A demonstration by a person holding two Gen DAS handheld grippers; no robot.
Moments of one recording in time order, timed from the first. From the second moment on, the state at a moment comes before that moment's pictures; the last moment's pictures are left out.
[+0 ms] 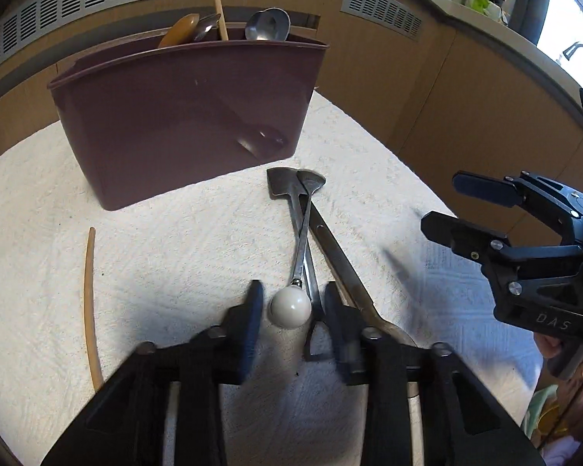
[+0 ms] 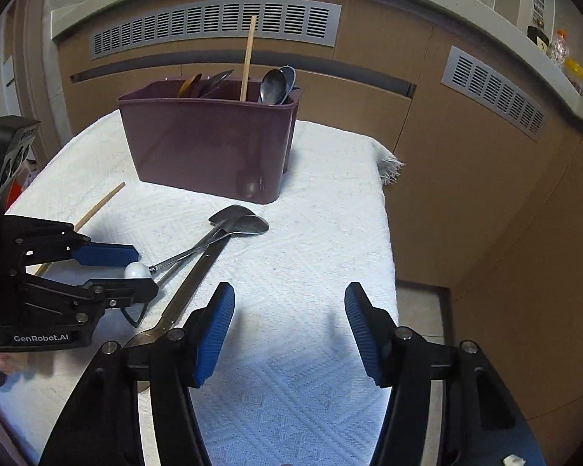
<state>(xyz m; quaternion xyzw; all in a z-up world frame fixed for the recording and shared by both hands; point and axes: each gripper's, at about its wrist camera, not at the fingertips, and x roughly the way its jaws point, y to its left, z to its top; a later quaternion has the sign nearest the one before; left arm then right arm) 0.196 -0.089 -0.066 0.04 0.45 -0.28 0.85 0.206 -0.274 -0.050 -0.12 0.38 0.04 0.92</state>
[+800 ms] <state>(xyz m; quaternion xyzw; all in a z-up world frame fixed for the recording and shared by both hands) 0.164 0.019 0.017 -0.01 0.30 -0.17 0.94 0.313 -0.219 -0.079 -0.01 0.47 0.00 0.88</state>
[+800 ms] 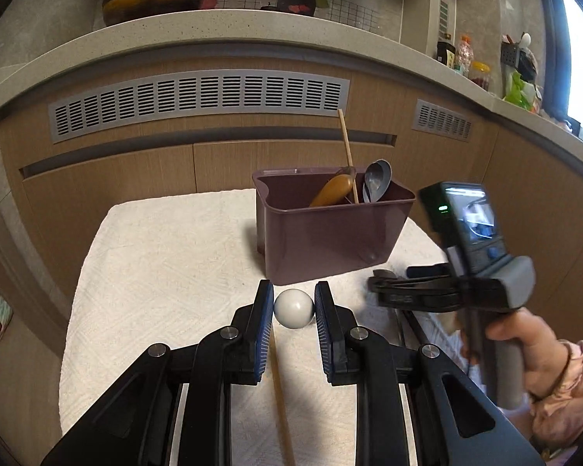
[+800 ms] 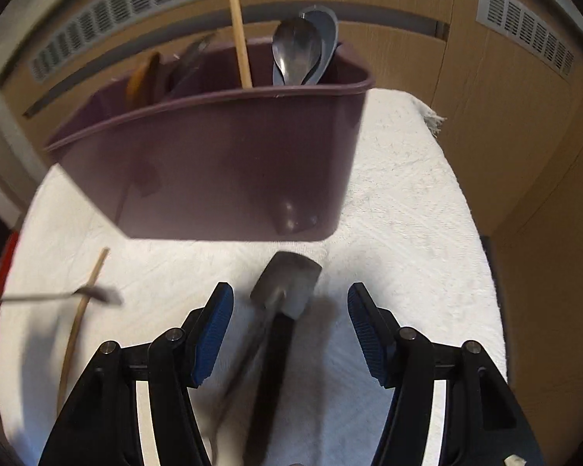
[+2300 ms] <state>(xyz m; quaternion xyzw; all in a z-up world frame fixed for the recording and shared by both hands) 0.134 0.031 0.039 -0.05 0.30 -0.17 0.94 0.282 -0.192 -0.087 -0.11 0.45 0.06 0.89</state>
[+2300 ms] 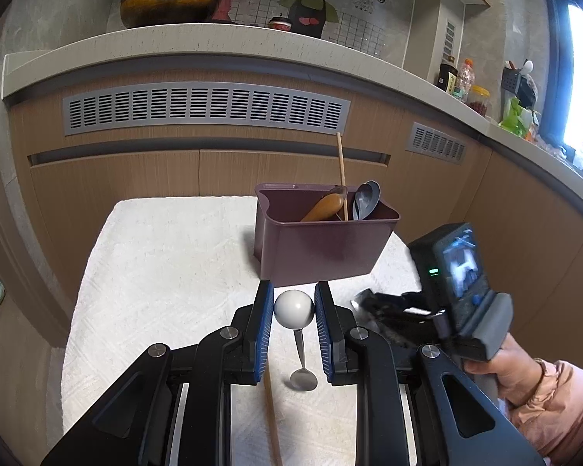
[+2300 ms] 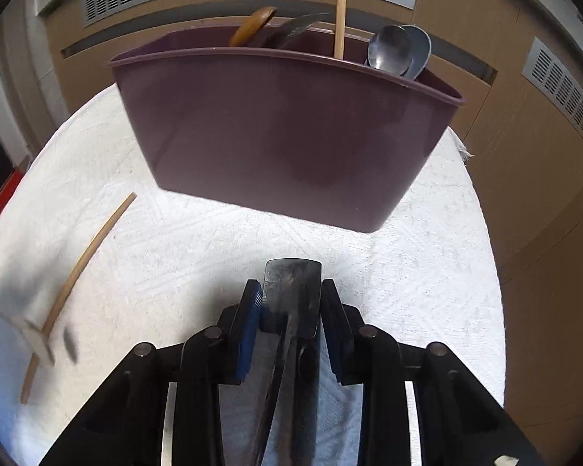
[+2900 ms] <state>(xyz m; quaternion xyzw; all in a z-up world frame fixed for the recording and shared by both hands) 0.134 0.027 0.038 -0.05 0.30 -0.17 0.94 0.229 -0.234 -0.046 -0.06 0.41 0.11 0.90</state>
